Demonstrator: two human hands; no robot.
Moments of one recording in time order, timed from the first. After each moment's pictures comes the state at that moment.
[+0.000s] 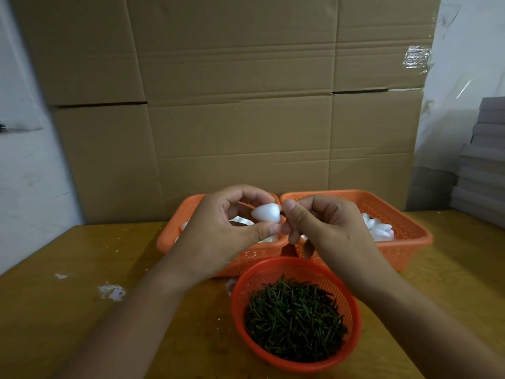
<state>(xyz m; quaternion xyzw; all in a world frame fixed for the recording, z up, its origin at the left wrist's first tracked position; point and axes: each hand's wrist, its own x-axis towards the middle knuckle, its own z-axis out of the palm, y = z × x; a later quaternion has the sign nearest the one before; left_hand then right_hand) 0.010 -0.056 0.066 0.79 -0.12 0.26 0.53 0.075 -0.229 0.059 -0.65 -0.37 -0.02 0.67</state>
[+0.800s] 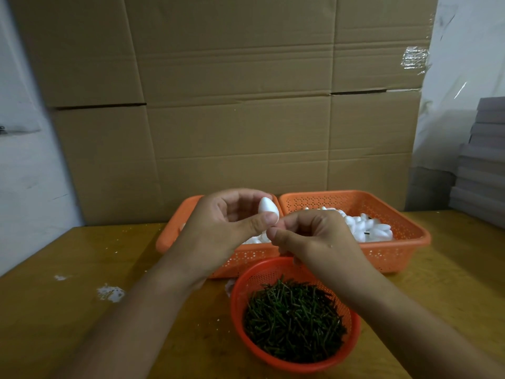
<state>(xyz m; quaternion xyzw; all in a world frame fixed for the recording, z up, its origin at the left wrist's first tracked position) 0.010 -0.059 0.066 0.74 -0.10 0.22 0.62 0.074 -0.223 0.049 -0.69 -0.35 0.01 0.63</state>
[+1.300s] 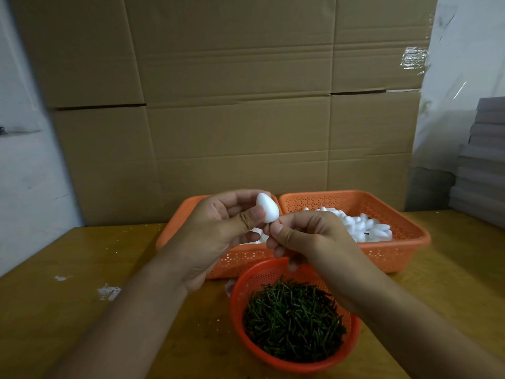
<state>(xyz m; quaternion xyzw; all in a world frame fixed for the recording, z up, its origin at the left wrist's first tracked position) 0.011 -0.055 0.066 0.68 -0.10 0.15 0.71 0.069 -0.223 0.051 -0.65 -0.36 0.11 0.66</state>
